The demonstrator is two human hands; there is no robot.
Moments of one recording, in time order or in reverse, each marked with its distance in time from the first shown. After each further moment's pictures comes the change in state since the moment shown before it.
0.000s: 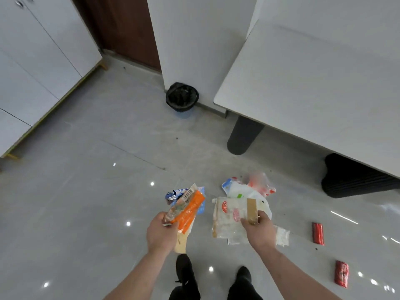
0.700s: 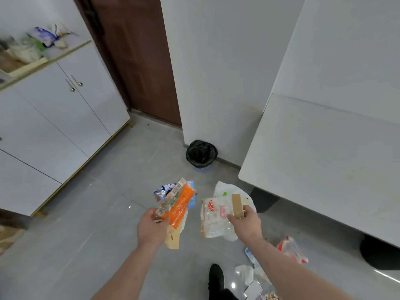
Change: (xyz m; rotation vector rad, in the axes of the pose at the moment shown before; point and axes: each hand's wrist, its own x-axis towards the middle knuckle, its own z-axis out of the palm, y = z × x) left_hand 0.184 0.202 -0.153 -0.084 0.158 0.092; right_hand 0.095 -0.303 0.056 0.075 -0.107 -0.217
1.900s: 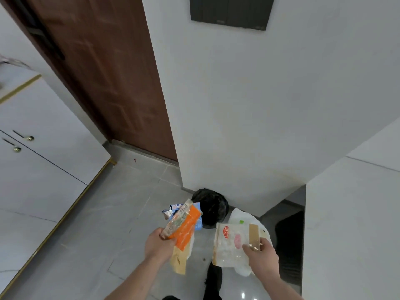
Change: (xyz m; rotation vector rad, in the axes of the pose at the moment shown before) left_hand 0.464 0.221 0.070 0.153 -0.232 -0.105; right_hand 0.352 -0.246 0.092 0.090 0.129 0.306
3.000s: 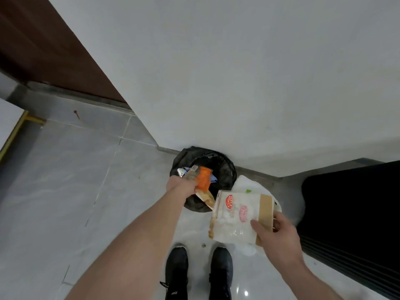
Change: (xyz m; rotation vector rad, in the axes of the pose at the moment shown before) left_hand 0.422 -0.057 0.339 0.080 -0.266 -0.231; right_hand 0.299 0.121 0.179 0.114 0.019 0.101
